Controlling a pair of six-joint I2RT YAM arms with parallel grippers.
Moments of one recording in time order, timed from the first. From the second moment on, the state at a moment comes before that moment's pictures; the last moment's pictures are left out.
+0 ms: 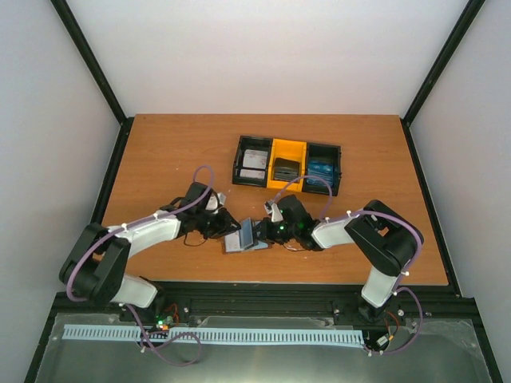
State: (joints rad) left arm -0.47 1.38 0.62 -0.20 0.54 -0.81; right arm 0.77 1.74 0.62 0.46 -0.55 0.94
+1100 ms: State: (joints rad) left arm -0.59 1.59 0.76 -0.32 0.44 -0.84; right arm 0.77 1.63 0.63 0.38 -0.53 0.87
